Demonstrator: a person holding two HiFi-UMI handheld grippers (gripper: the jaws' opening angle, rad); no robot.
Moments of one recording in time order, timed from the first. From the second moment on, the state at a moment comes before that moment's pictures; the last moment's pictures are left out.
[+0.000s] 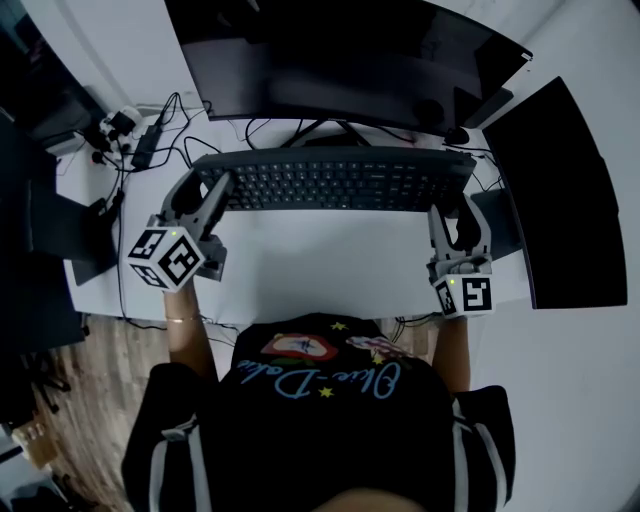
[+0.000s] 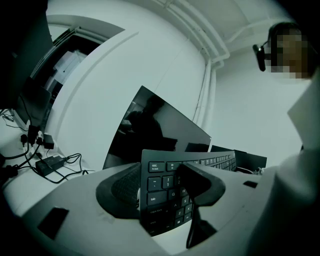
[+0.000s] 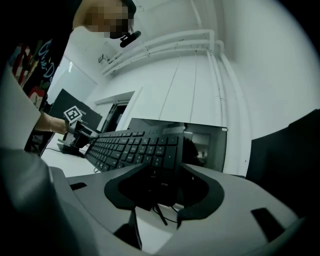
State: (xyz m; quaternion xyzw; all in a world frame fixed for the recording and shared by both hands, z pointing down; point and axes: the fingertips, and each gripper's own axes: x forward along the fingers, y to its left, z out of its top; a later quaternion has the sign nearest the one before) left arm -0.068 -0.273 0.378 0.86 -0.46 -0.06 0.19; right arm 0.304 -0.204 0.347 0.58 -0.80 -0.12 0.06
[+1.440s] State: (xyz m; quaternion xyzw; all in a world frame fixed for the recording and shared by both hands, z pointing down) left arm -0.061 -0.237 0.311 0.89 -0.44 -0.11 0.04; right arm 0.301 -0.182 0.264 0.57 -0.76 -0.31 0.04
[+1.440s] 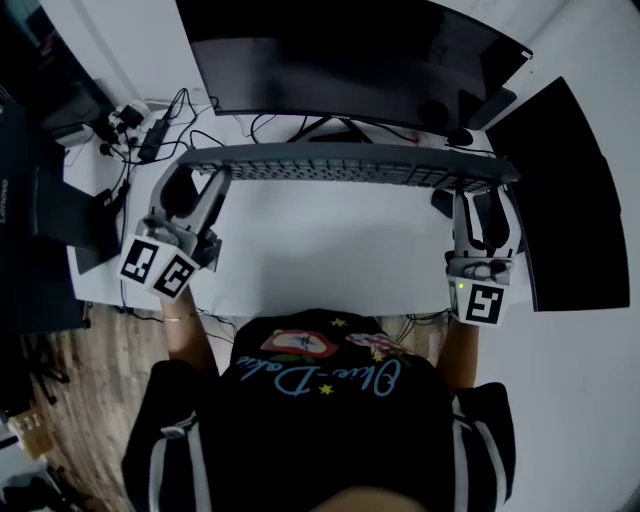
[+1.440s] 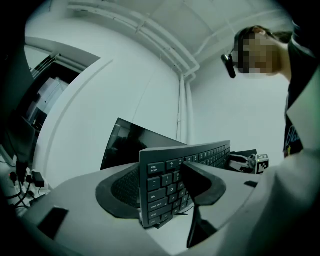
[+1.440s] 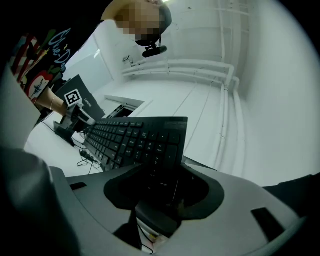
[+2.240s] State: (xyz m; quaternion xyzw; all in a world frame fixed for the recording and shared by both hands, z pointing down) left arm -0.059 -0.231 0.297 0.89 -0.44 -0.12 0.01; right arm 0.305 -0.178 0.262 0.57 -0.76 -0.32 0.05
